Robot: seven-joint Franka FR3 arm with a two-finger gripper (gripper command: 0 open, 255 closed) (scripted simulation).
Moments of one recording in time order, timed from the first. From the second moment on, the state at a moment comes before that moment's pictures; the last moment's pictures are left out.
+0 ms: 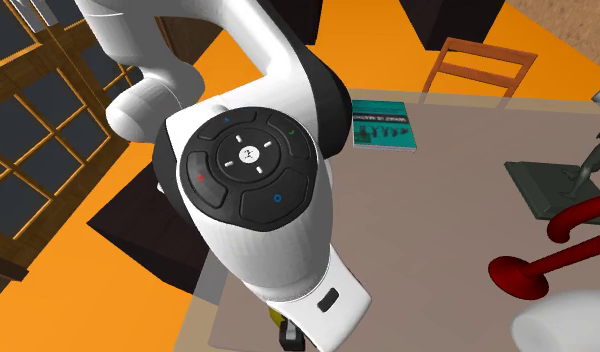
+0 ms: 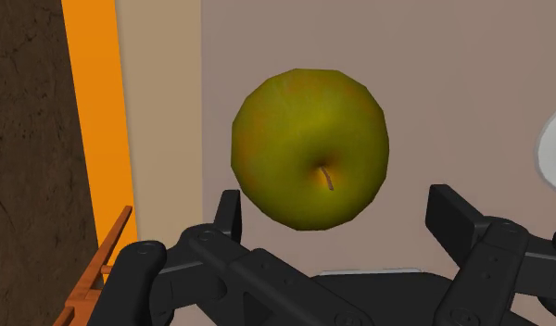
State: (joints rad) arm -0.02 0.00 -0.55 -2.16 0.11 2.13 -0.97
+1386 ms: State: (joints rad) arm -0.02 -0.06 -0.55 -2.08 0.07 2.00 -0.94
